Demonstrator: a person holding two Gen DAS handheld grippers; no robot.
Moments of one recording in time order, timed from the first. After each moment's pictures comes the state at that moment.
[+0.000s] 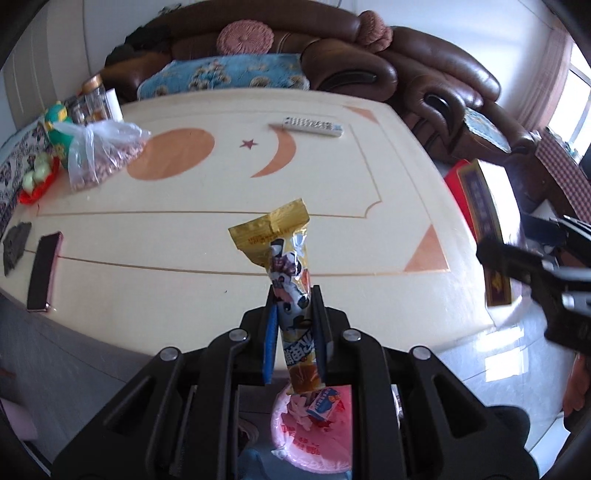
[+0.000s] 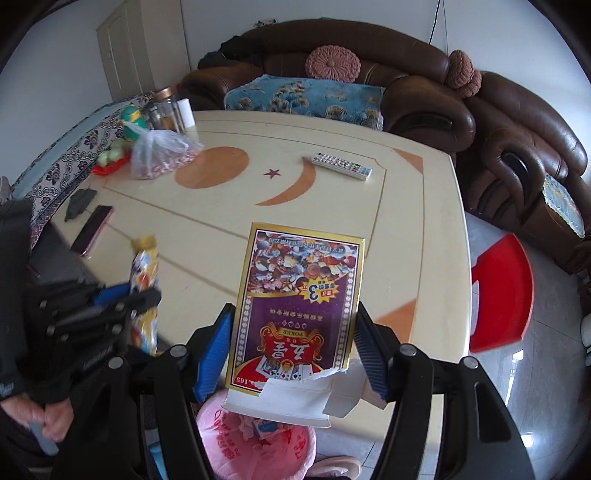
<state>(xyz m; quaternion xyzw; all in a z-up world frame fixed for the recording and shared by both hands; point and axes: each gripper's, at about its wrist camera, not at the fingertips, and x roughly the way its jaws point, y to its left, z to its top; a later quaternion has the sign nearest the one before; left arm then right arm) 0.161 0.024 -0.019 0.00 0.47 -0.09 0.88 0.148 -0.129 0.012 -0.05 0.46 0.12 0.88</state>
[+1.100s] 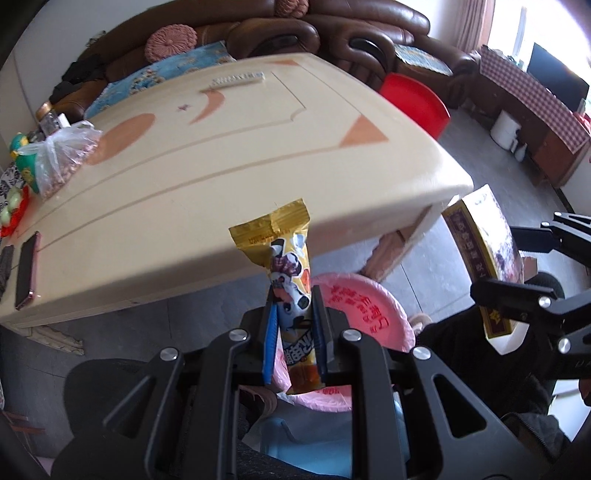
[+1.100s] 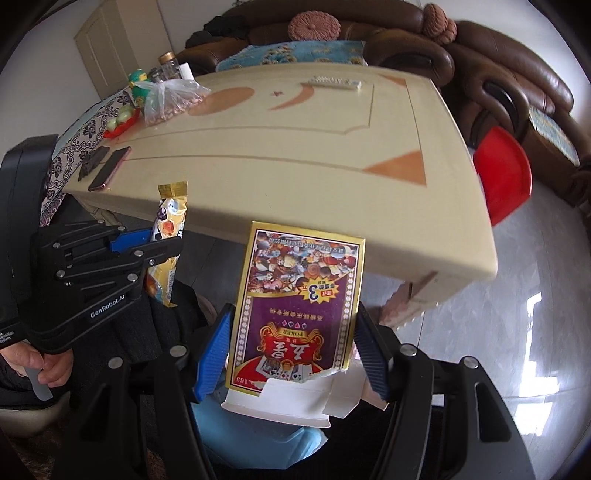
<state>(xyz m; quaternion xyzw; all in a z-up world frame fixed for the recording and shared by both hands) 0.040 0.002 -0.091 0.11 0.49 -0.19 0.84 -0.015 -0.142 -0.081 0.01 0.52 0.10 0.85</state>
